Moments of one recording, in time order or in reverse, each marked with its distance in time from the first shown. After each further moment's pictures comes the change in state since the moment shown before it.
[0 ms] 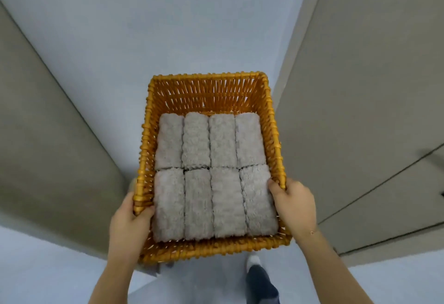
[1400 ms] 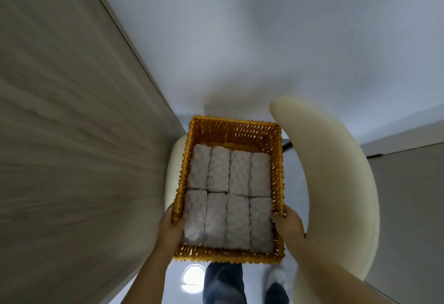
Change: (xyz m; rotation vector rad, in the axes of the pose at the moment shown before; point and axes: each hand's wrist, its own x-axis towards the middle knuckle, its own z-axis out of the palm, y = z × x) left_hand 0.234 -0.266 0.093 -0.181 0.076 -0.742; right_hand 0.219 0.077 0.396 -0.125 -0.819 0.378
